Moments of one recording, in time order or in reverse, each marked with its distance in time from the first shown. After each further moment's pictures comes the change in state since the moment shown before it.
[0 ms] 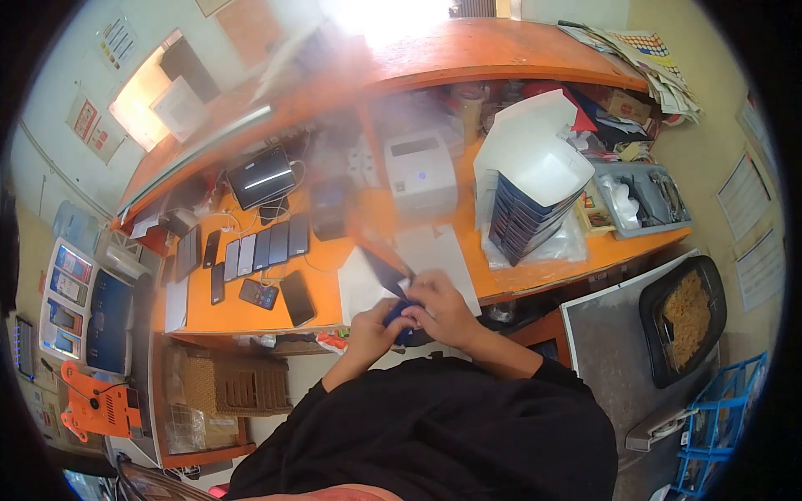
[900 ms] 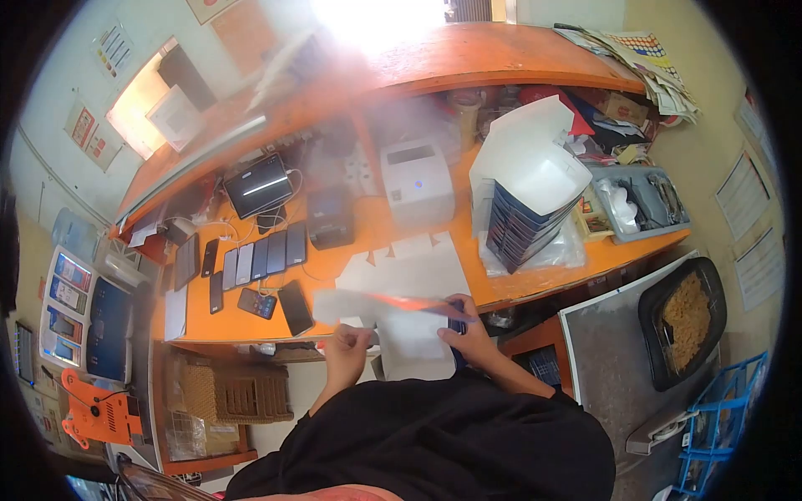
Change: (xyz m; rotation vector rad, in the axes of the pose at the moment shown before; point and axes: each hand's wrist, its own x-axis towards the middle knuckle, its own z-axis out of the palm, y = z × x) left_hand -0.035 -0.038 -0.003 -0.248 0.279 -0.443; right_hand -0.057 0.021 -0.015 0.677 -0.009 0.760
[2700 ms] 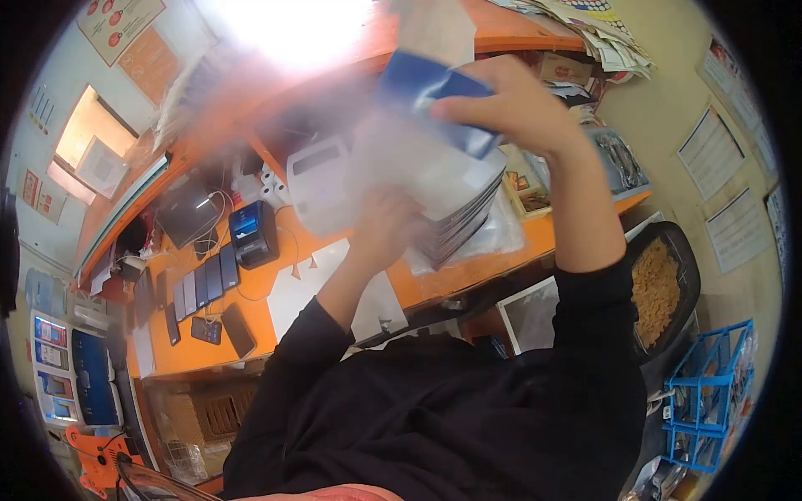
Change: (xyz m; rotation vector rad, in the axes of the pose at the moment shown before) left_hand 0.145 0.178 0.235 0.247 -0.263 1.288; right_hand 0.096 -0.303 -0.194 -0.648 0.054 -0.451
